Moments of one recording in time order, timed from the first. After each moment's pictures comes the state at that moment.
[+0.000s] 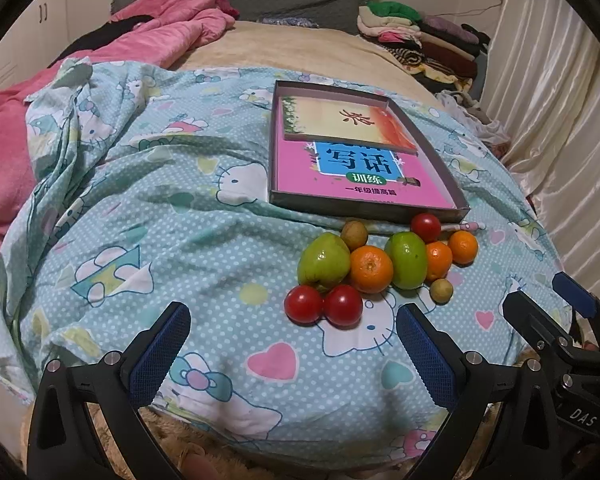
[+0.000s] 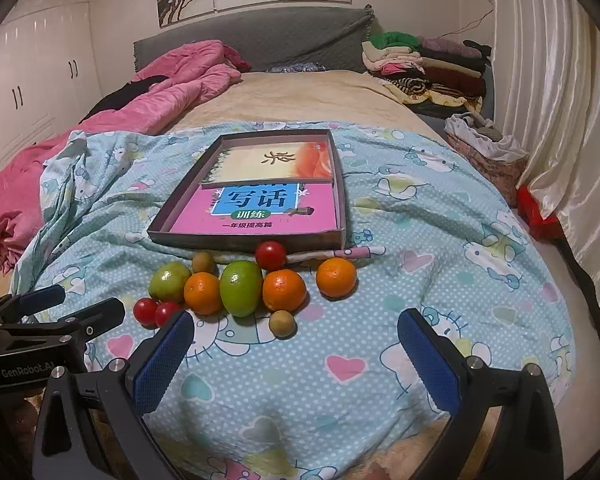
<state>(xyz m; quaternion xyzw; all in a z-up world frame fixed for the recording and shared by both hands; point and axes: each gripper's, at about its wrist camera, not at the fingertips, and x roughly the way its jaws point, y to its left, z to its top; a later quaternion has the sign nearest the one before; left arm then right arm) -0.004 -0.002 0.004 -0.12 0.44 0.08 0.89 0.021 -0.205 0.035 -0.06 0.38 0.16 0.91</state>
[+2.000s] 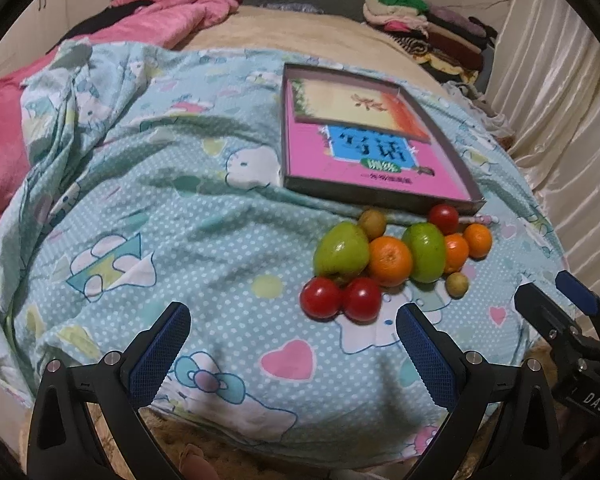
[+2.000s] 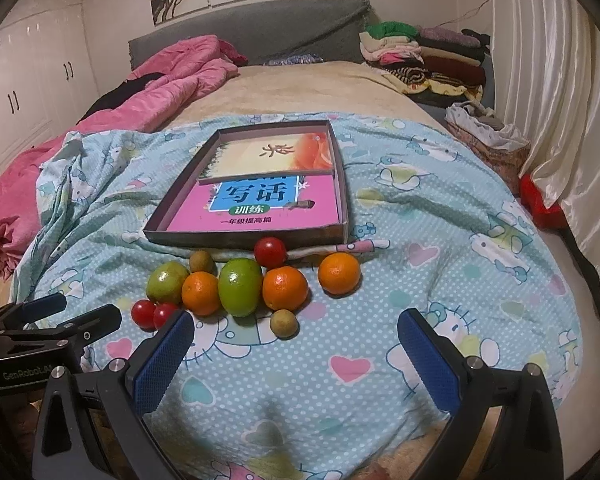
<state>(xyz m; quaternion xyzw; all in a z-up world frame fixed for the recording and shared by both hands) 0.006 0.015 -0.011 -0.13 0.47 0.08 0.87 0.030 -0.198 0.028 -0.06 0.40 0.16 0.90</state>
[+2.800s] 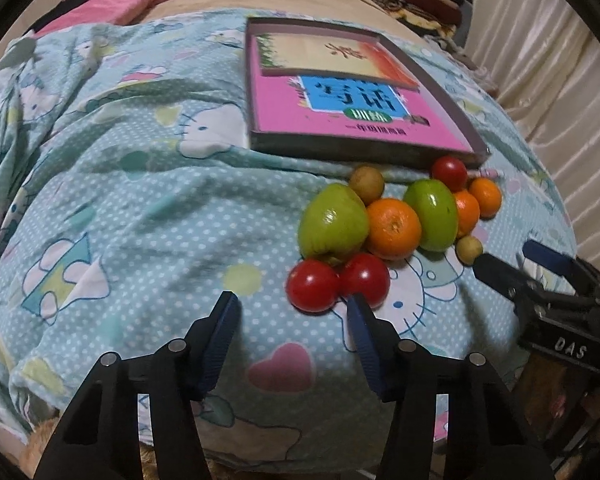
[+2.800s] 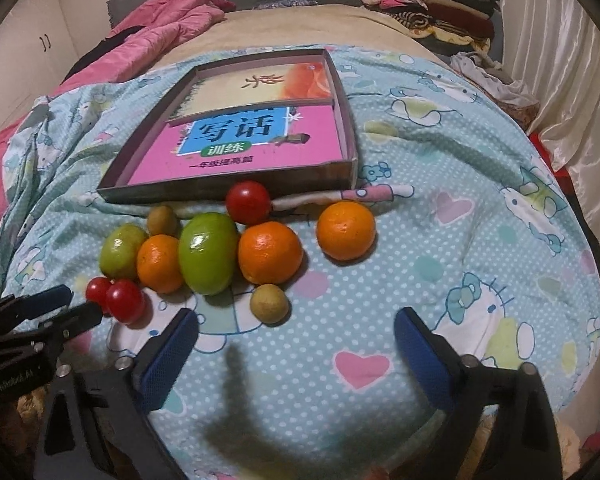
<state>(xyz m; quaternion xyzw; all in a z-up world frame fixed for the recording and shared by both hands) 0.038 0.007 -0.045 -0.10 0.53 0.02 0.84 0.074 -0.190 -0.023 -0.06 0.50 0.14 0.85</state>
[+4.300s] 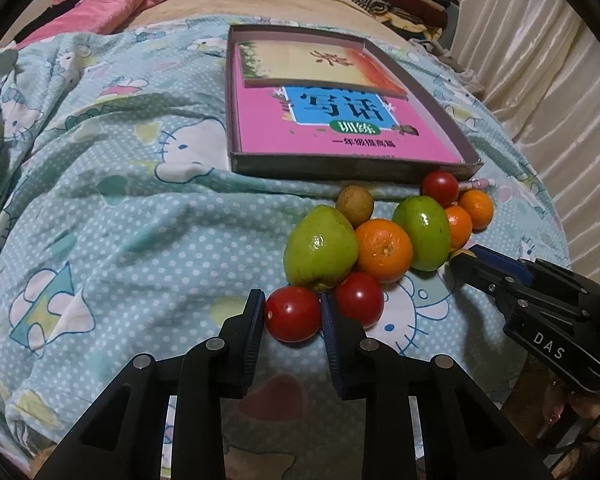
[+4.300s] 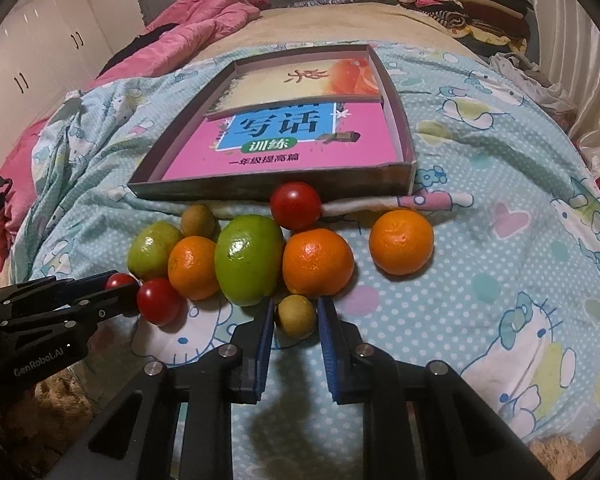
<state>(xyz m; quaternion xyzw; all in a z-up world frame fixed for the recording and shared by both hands) 0.049 0.012 -0.042 -0.11 0.52 -0.01 0.85 0.081 -0.178 -0.031 -0.04 0.49 0.22 0.84</state>
